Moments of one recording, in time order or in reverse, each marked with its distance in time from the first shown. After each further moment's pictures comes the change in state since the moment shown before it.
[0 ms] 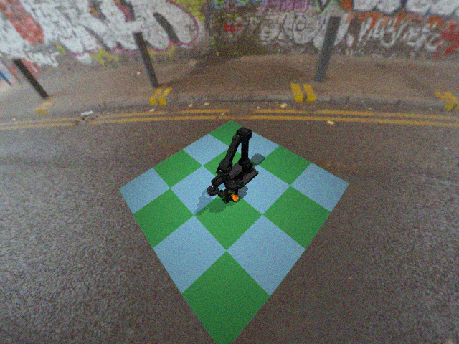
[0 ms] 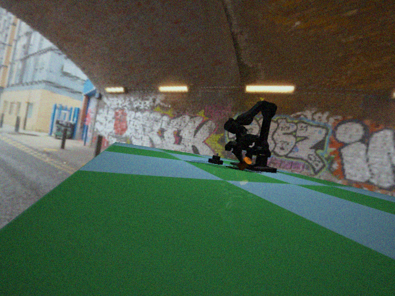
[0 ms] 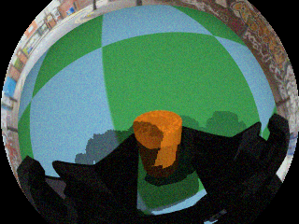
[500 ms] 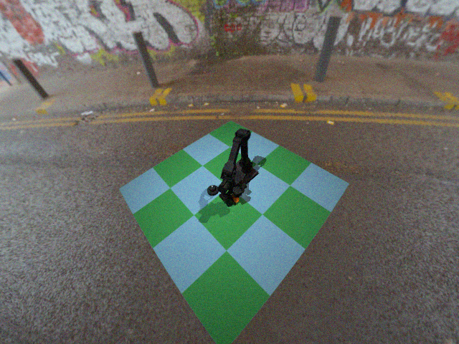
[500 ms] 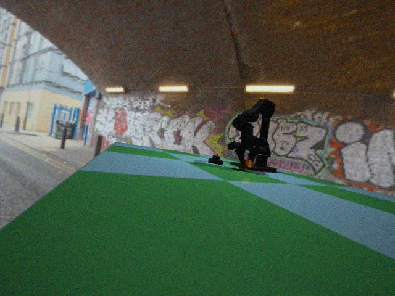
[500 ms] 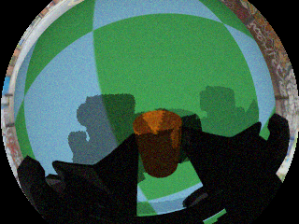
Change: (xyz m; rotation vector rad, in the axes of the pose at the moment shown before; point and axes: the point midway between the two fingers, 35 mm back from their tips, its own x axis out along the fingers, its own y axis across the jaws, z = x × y) arm 0.012 0.000 0.013 0.002 0.258 -0.003
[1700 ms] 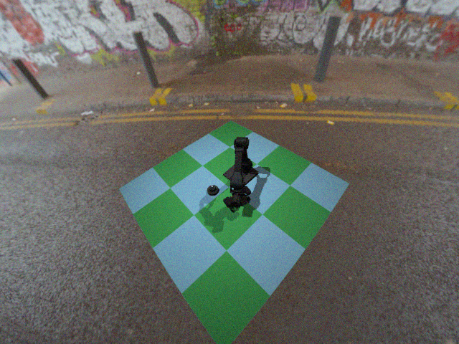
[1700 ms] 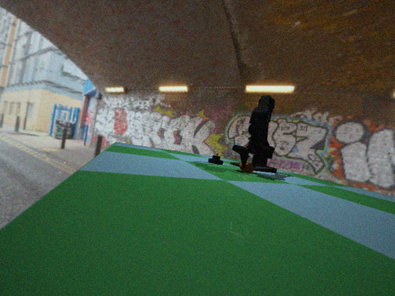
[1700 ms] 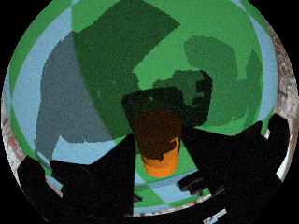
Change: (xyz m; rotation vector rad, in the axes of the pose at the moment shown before) arm 0.019 0.002 0.020 -0.002 0.424 -0.006
